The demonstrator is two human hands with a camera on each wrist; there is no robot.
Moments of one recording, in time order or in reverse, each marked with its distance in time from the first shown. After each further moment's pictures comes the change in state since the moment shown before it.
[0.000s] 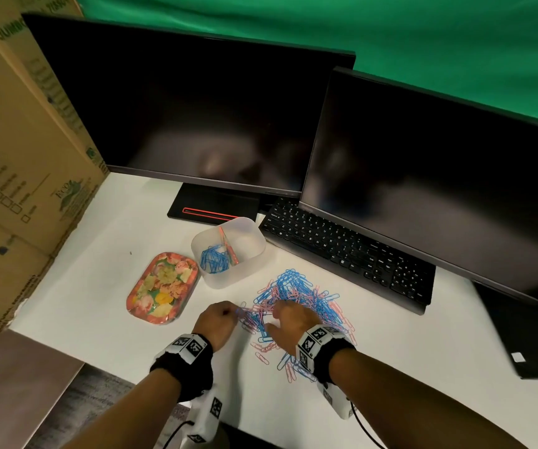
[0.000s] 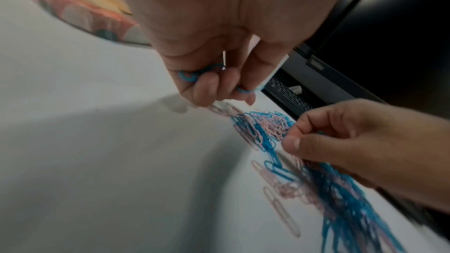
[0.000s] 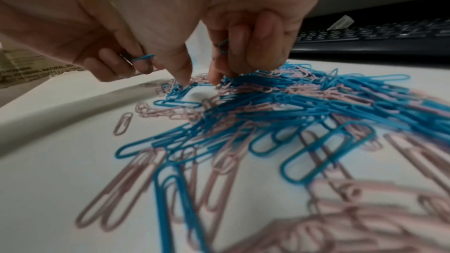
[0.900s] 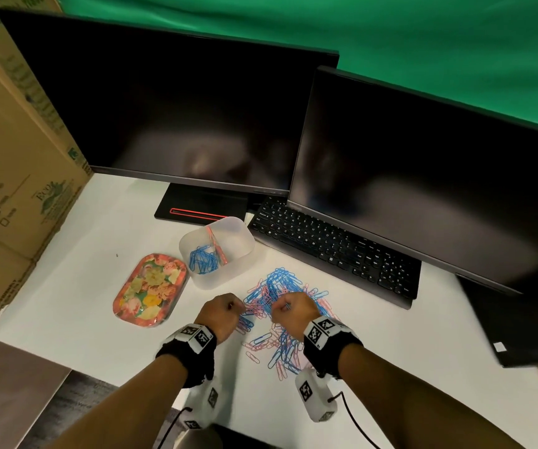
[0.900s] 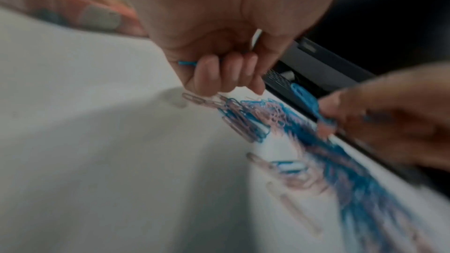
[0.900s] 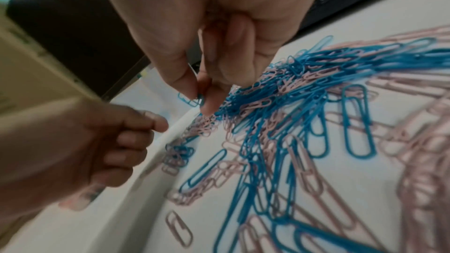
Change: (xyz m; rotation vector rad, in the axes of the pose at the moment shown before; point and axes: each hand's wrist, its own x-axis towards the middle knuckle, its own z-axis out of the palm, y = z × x) left_hand 0.004 0.021 0.012 0.164 -0.022 0.106; right_hand 0.000 0.018 -0.009 0.601 0.102 0.213
